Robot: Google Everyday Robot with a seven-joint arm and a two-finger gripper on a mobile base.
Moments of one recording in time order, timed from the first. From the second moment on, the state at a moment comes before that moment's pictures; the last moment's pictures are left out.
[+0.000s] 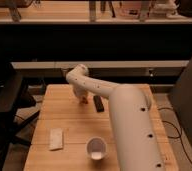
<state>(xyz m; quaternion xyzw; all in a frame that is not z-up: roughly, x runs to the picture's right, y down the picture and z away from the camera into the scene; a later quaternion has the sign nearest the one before) -0.079 0.055 0.968 -0.12 -0.24 -0.87 0.40</state>
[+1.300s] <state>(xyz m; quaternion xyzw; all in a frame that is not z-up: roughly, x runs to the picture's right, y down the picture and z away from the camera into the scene) -0.053 0.067 0.950 -0.11 -0.26 -0.87 0.42</state>
